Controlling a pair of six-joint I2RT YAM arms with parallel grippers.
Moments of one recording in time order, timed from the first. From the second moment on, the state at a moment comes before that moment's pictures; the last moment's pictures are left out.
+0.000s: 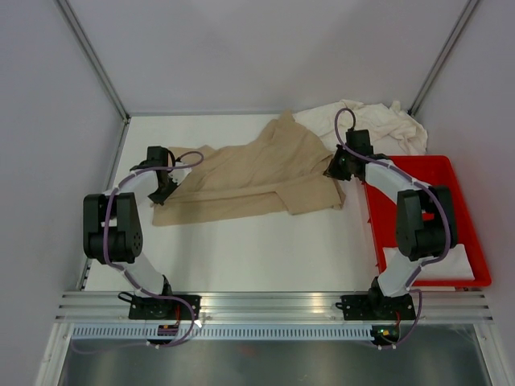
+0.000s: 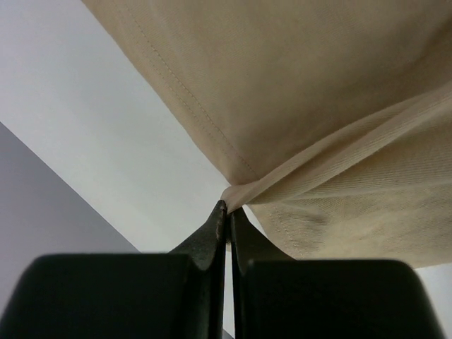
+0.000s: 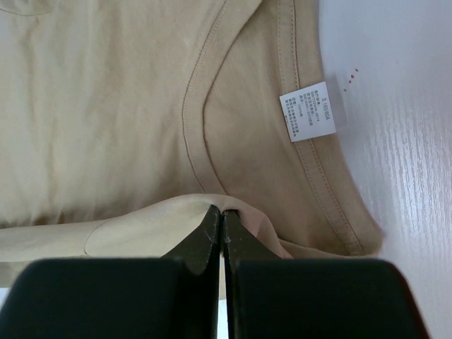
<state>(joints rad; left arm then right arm) 0.04 1.69 1.03 -0.51 -0.20 0.75 0.15 1.73 1.13 -0.26 -0.13 0.56</state>
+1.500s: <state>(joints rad) 0.02 1.33 0.64 -0.53 -0.08 0.80 0.15 1.47 0.84 -0.43 0.04 0.47</state>
